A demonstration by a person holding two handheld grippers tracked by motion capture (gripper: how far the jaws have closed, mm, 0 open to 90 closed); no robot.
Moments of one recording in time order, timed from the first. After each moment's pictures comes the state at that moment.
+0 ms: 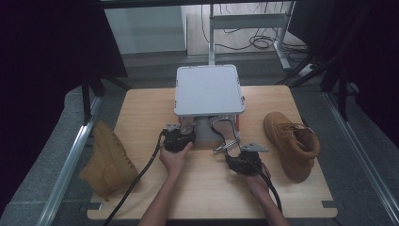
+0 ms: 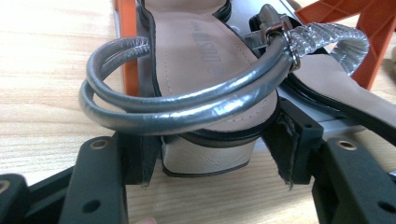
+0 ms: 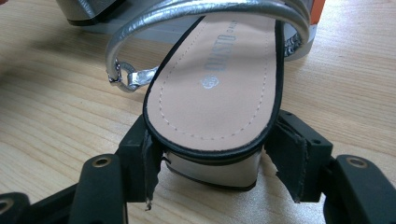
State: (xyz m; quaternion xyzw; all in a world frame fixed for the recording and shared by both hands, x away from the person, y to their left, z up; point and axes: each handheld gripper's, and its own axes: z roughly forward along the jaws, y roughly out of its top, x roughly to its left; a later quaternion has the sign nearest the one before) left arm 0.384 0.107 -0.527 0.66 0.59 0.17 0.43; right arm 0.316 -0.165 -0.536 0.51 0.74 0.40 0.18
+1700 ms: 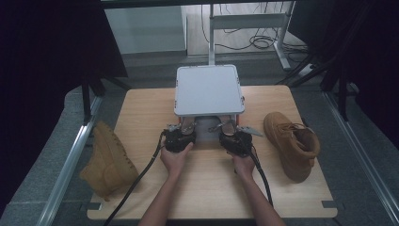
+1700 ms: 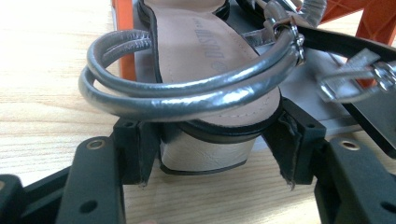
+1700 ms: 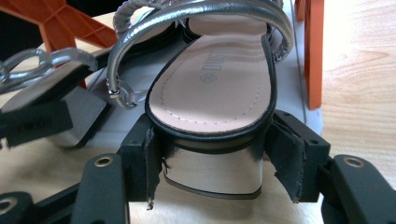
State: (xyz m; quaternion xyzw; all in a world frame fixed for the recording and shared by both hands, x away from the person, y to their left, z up) left arm 0.385 0.106 -0.529 0.67 0.59 0.17 0.42; right arm 0.375 -0.138 -0.526 0.59 0.64 0.45 0.18
